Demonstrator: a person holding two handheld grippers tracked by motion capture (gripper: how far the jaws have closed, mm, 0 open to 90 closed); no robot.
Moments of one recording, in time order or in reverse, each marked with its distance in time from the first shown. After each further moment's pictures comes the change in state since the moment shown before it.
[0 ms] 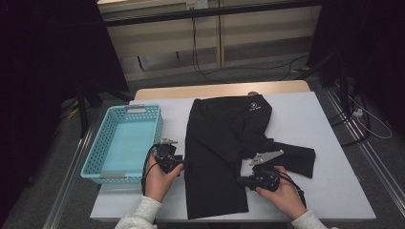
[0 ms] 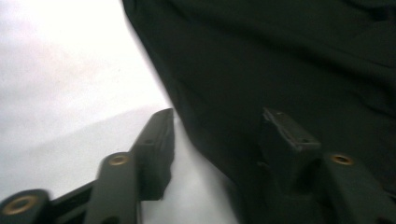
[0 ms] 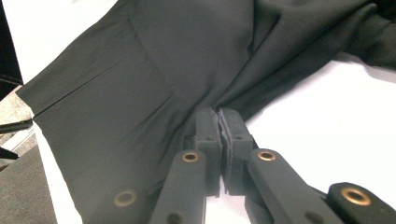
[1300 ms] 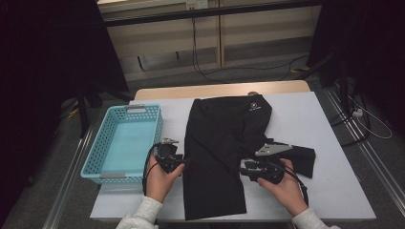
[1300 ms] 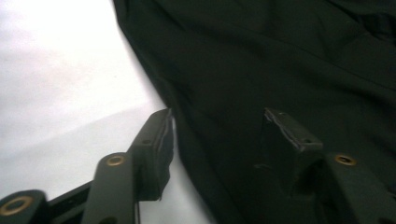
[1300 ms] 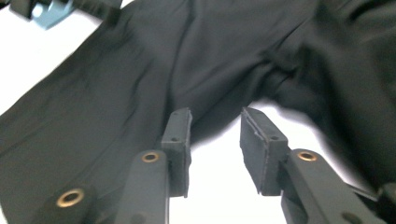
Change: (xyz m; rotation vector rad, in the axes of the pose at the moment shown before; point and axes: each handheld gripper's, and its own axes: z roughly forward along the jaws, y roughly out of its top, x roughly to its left) left arm -0.008 0.001 -0.008 -0.020 -0.030 0.026; right arm -0.017 0.013 -0.012 -0.153 -0.146 0.055
